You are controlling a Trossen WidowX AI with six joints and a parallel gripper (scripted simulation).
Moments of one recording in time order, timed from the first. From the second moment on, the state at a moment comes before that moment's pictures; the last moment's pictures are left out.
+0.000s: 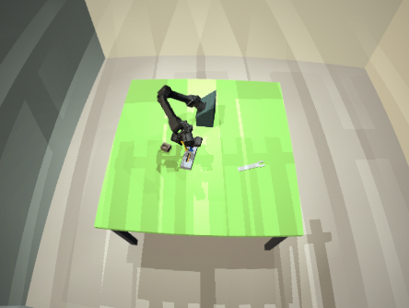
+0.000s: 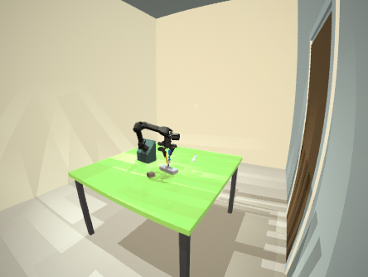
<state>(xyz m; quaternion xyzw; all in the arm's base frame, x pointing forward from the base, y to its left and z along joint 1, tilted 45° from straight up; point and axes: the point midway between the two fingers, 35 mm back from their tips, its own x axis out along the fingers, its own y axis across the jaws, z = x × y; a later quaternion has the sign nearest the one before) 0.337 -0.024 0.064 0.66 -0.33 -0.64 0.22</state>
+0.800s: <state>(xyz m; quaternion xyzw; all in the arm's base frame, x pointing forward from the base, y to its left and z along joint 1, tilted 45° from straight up) 0.337 -0.038 0.050 0.67 -0.33 -0.63 0.22</state>
